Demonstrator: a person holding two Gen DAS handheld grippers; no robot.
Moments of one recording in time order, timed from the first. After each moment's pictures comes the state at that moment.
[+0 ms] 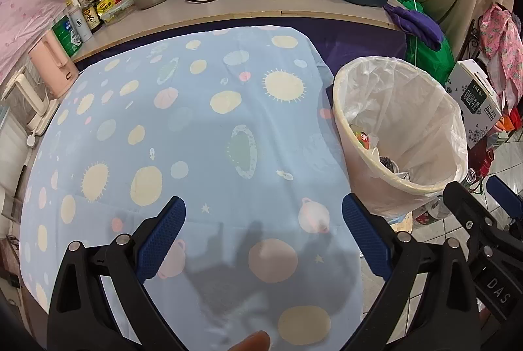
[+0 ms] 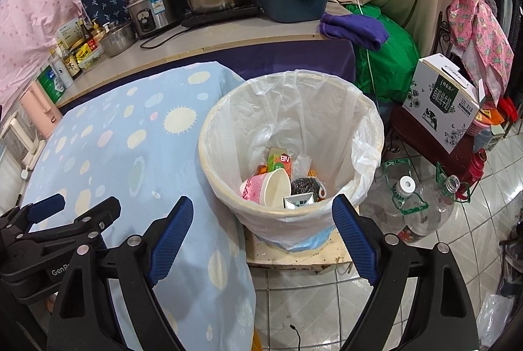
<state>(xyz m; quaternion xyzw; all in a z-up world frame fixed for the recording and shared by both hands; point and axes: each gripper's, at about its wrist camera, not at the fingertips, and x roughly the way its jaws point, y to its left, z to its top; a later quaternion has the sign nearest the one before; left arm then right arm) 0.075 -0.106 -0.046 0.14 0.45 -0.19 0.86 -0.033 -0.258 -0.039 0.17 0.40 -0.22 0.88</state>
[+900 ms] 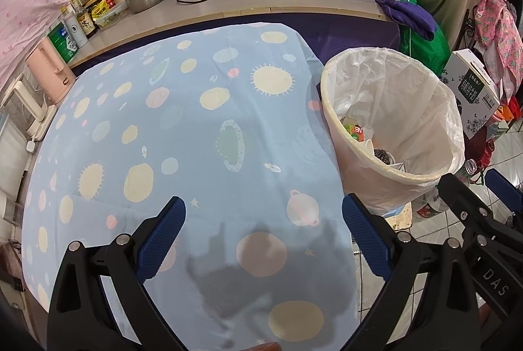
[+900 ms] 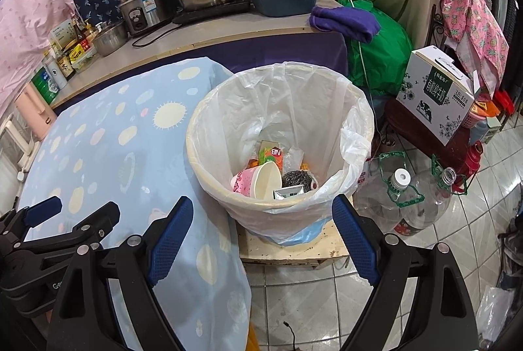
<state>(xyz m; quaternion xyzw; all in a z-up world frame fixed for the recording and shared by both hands) 0.063 -0.114 -0.051 0.15 0.45 -0.19 0.86 -0.039 -0.264 -0.045 0.17 0.40 -0.23 0.87</state>
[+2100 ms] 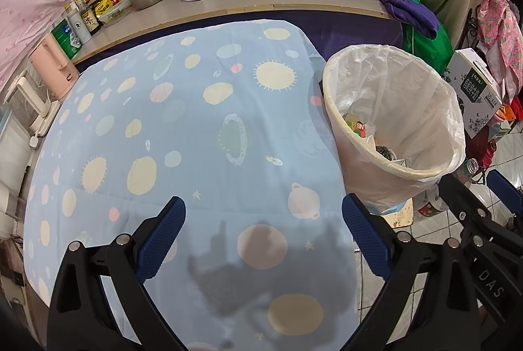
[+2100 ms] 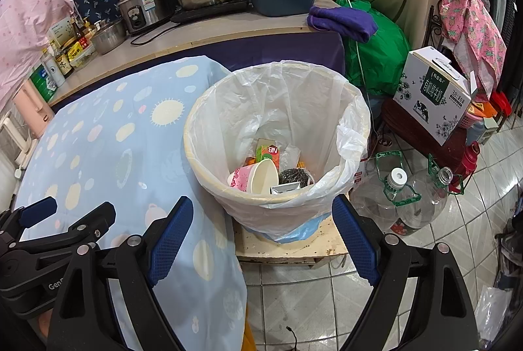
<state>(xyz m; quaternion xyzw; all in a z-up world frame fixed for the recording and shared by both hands) 0.059 -0.112 -0.051 0.15 0.45 -0.19 0.86 -0.043 -0.263 -0.047 0.17 0.40 -0.23 0.87</state>
